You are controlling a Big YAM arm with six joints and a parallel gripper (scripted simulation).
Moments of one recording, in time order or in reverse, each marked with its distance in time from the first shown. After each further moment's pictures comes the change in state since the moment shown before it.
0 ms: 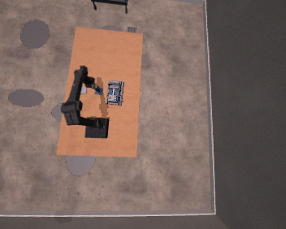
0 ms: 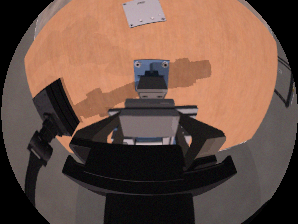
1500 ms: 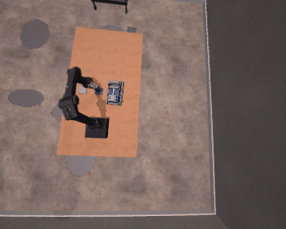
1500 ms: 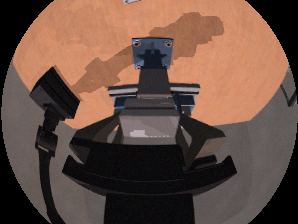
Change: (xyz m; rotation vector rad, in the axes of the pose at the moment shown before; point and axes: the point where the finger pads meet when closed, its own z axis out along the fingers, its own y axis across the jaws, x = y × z) arm -0.003 0.002 0.003 -0.001 0.382 0.007
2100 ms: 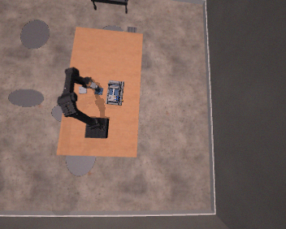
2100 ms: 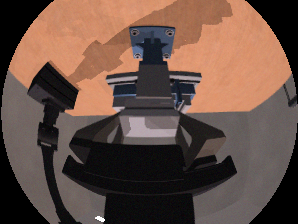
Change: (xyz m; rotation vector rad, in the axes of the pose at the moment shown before) arm 0.001 0.000 0.000 0.004 0.188 0.001
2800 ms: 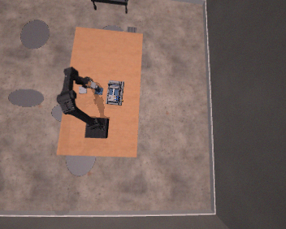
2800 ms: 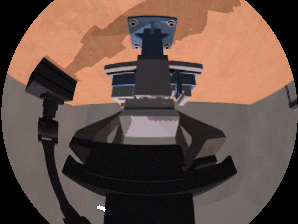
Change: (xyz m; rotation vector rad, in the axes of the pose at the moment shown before) arm 0.004 -0.002 -0.001 -0.001 0.141 -0.008
